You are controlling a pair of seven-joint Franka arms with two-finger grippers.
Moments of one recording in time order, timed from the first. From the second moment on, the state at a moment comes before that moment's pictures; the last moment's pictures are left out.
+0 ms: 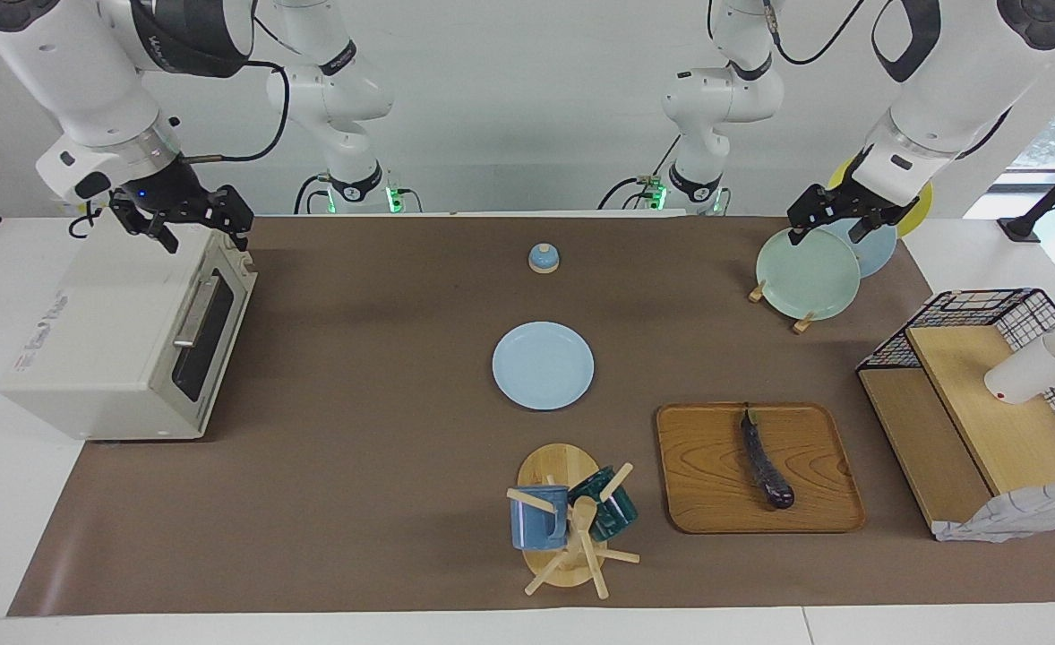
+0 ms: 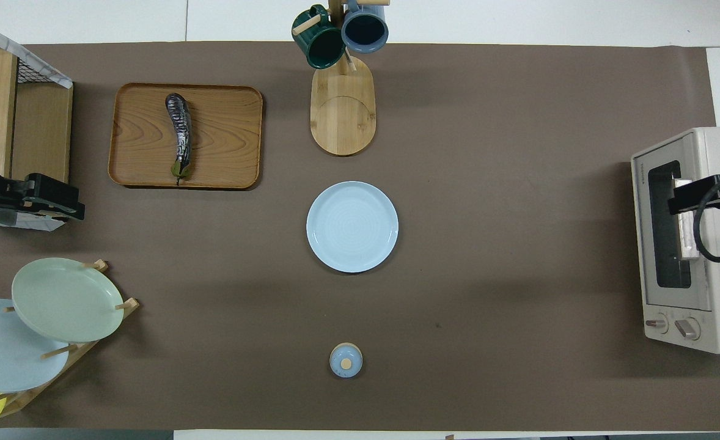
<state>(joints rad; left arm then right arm) -0.06 -0.02 -0.02 -1.62 -0.06 1.47 -0.06 -0.03 -0.03 -0.06 -1.66 -0.02 1.55 -0.11</state>
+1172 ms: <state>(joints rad) -0.06 0.05 -0.02 -1.62 -0.06 1.65 -0.06 -0.03 -0.03 -0.06 -1.66 -0.02 1.55 -0.11</state>
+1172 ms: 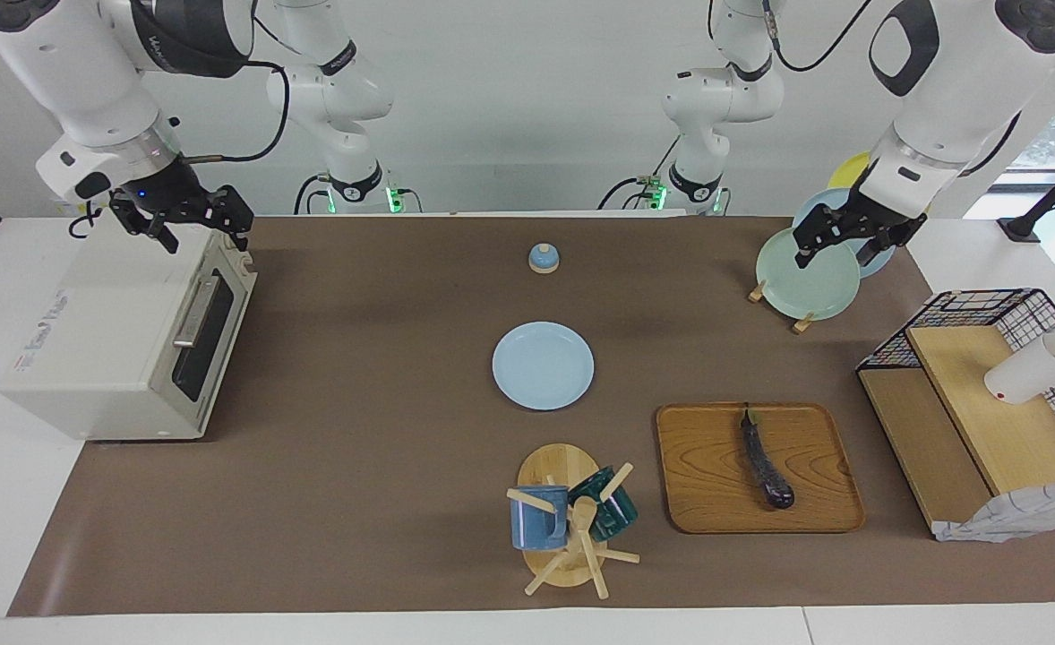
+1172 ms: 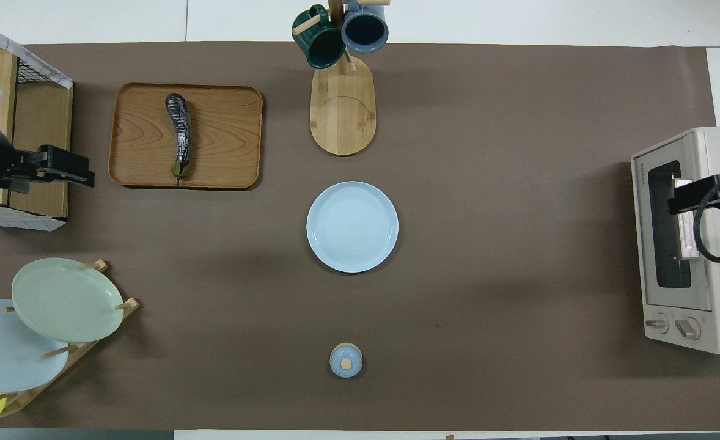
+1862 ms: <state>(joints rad) -0.13 0.53 -0.02 -1.56 -0.07 2.10 -0.06 -0.03 -0.03 -0.06 -1.66 -0.02 1.55 -0.11</state>
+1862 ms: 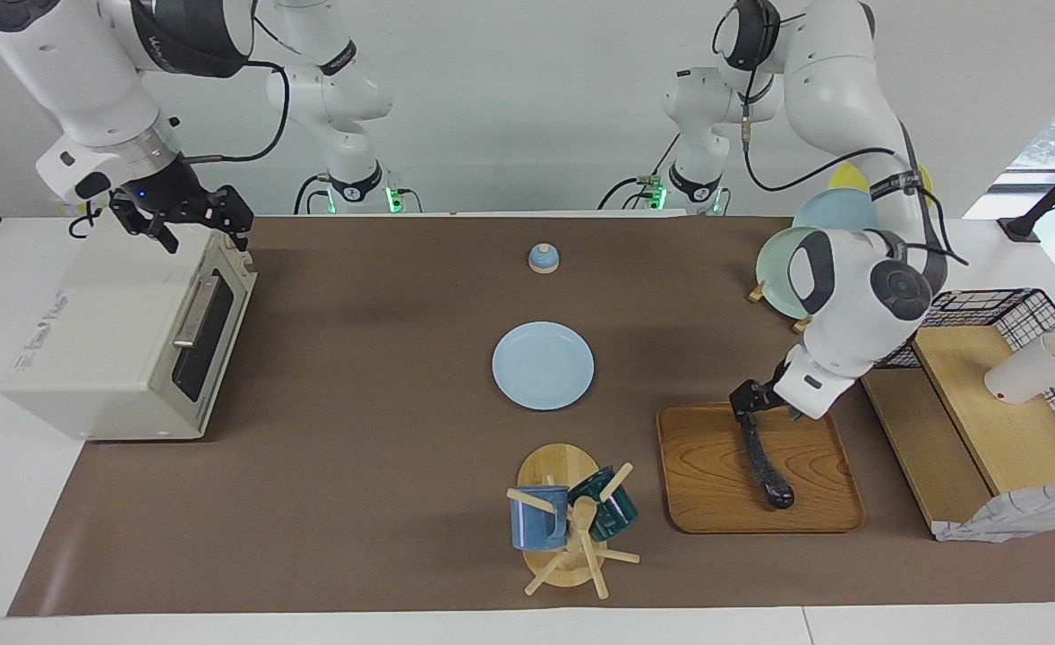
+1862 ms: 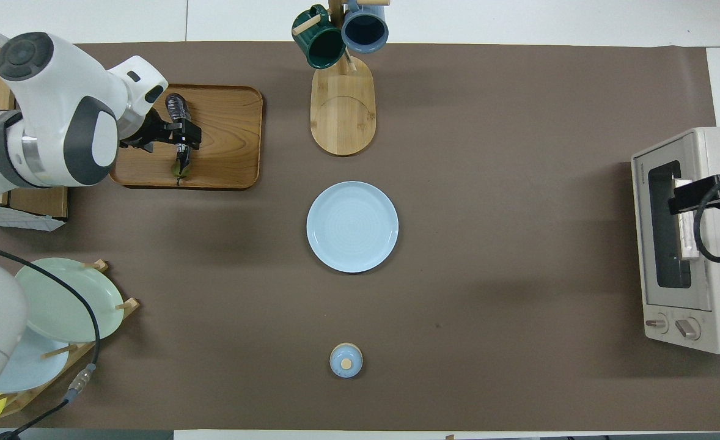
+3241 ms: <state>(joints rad) -0.16 0.44 -0.02 -1.57 -0.11 2.05 -0.11 -0.11 -0.11 -0.07 -2.02 -0.13 1.86 -0.20</state>
